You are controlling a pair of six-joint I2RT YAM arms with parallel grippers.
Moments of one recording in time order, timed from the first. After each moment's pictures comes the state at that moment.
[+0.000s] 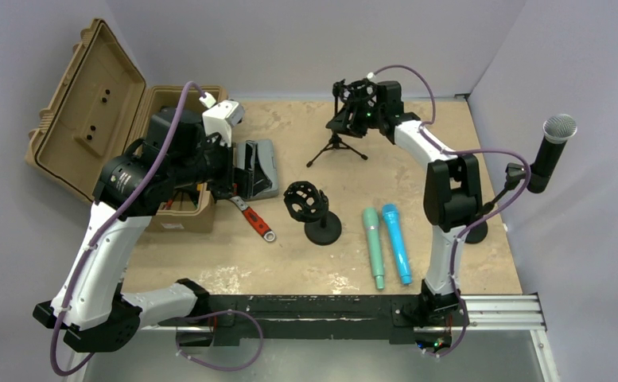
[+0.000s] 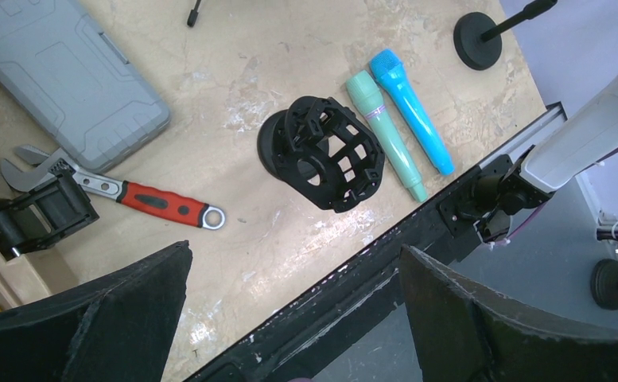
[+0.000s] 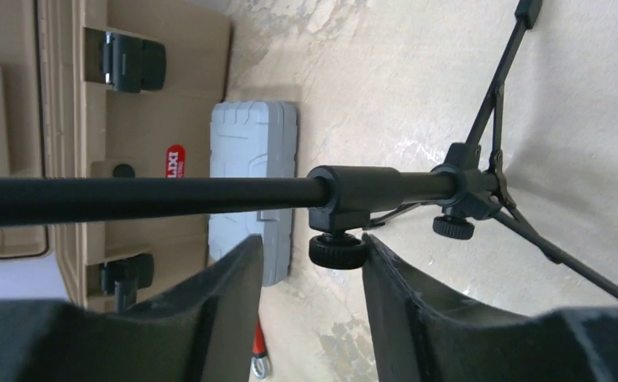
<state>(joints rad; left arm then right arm) -0.53 1.15 1.72 -1.19 0.24 -0.28 0.24 2.07 1.70 -0.23 -0.54 0.60</state>
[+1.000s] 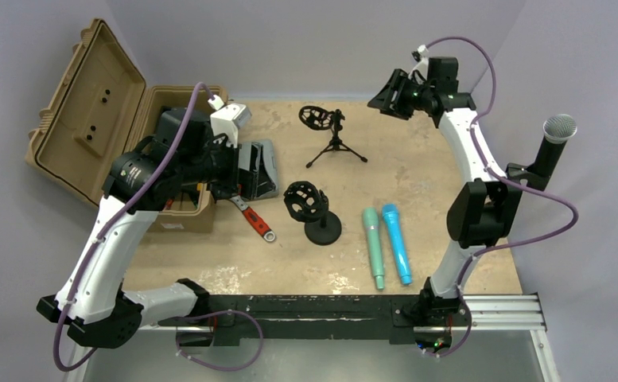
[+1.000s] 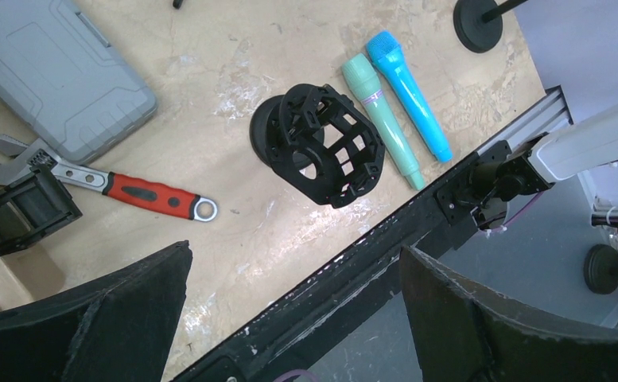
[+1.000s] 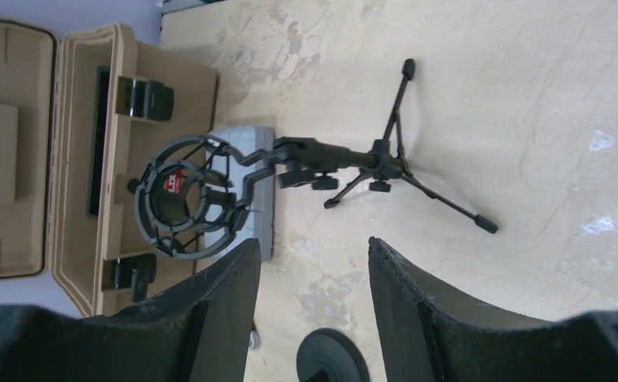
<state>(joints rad) -0.53 1.17 1.69 -1.19 0.27 -0.28 0.06 1.84 1.80 -0.56 -0.53 0.47</state>
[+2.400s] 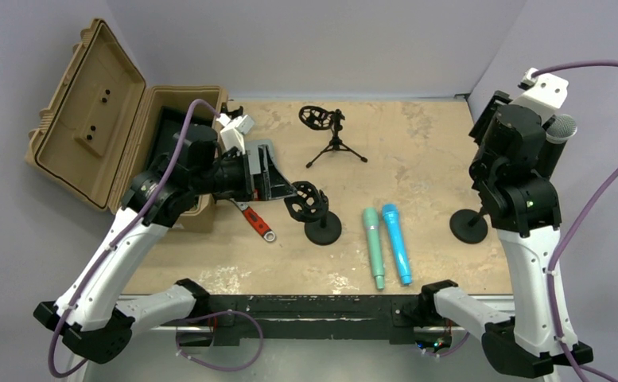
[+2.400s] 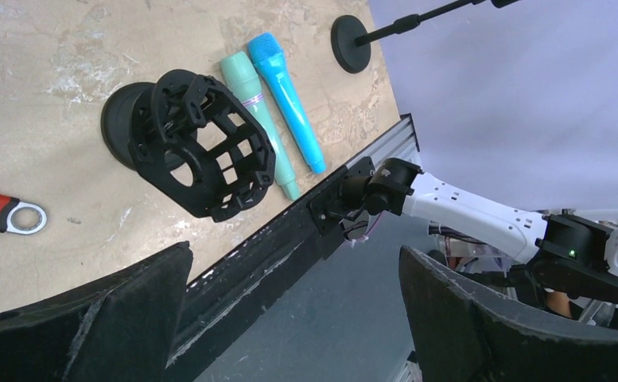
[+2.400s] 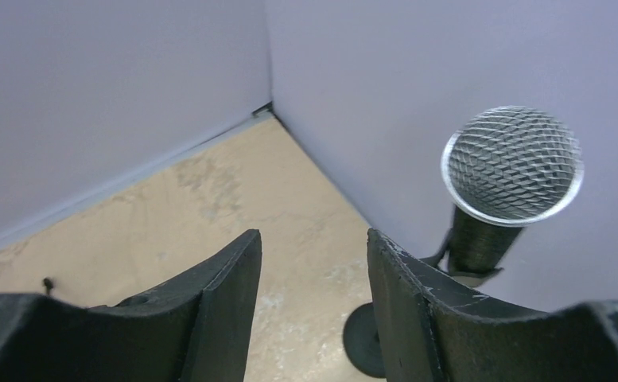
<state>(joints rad) -0.57 1.05 1.39 -0.87 0.44 -0.67 0.22 1.03 1.60 -0.74 0.81 0.16</state>
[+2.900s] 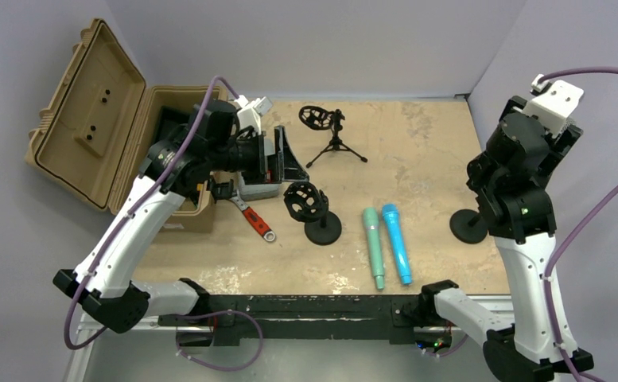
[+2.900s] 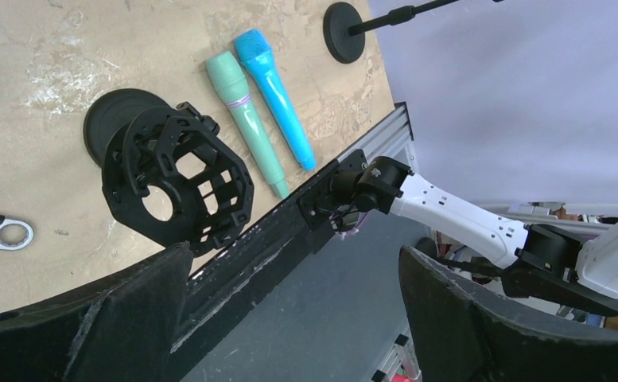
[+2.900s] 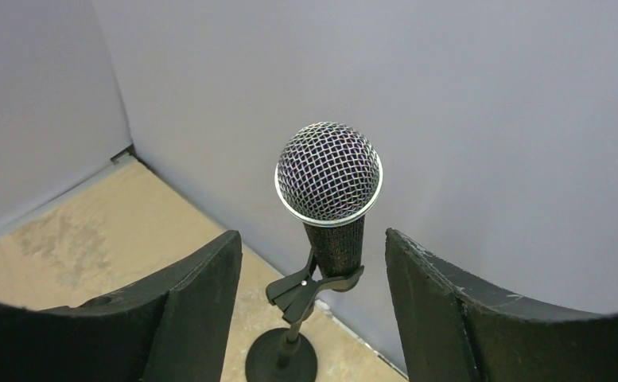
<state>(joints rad) -0.57 1.25 1.59 -0.94 0.49 -0.65 0.22 0.97 1.51 -0.56 1.16 -0.10</state>
